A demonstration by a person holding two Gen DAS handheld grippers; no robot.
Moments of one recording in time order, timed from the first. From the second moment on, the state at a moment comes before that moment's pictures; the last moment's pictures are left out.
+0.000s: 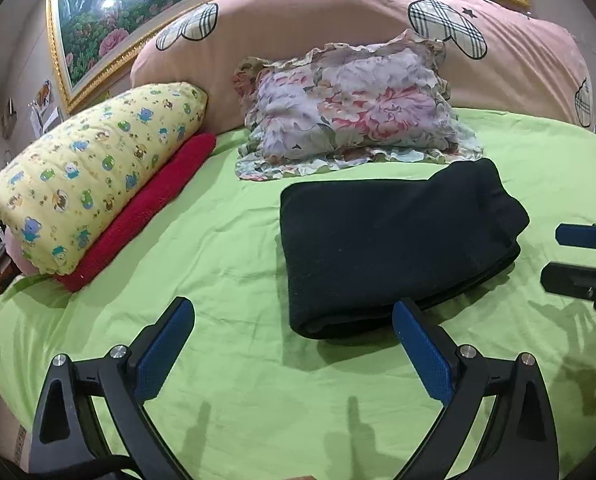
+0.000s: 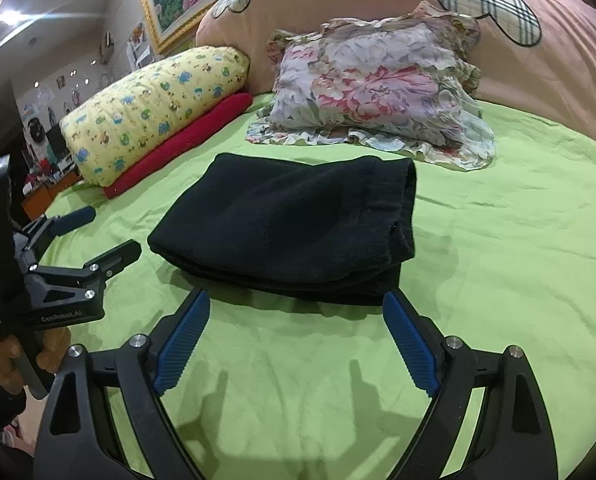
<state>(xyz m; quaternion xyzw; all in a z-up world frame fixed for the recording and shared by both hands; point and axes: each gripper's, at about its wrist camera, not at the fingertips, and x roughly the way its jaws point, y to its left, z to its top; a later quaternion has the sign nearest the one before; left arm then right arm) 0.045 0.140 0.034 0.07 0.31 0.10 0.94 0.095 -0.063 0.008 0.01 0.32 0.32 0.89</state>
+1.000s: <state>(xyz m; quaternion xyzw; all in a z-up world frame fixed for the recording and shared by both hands) 0.085 0.145 0.000 0.05 0.35 0.08 0.93 0.115 -0.052 -0.017 0.00 0.35 0.31 0.89</state>
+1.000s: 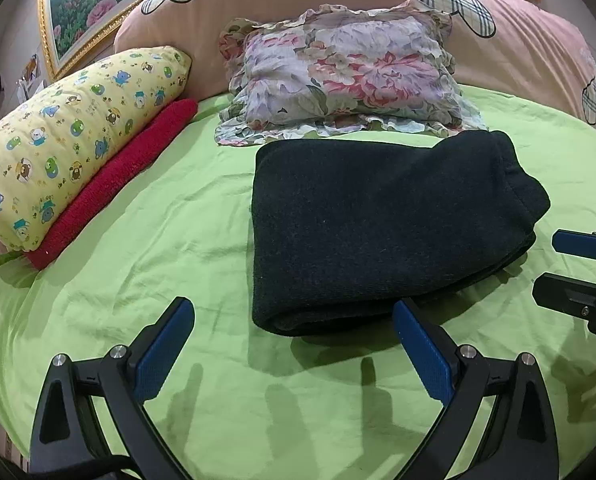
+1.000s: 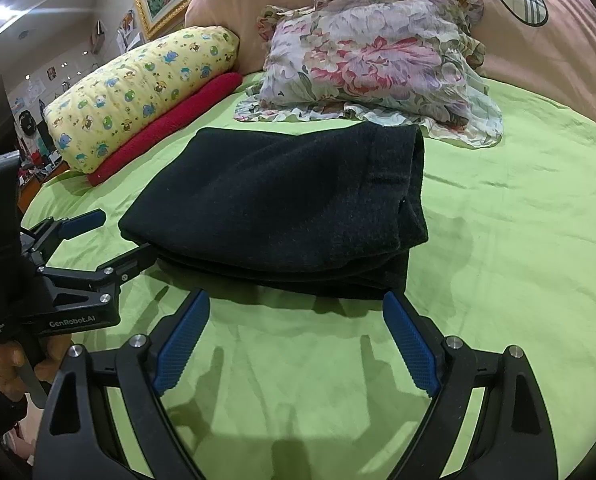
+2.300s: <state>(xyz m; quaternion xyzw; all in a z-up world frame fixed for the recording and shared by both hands) 0.097 0.160 0.012 0.01 0.34 0.10 0.93 0.119 -0.058 -0.009 0.02 0.34 0.30 0.89</state>
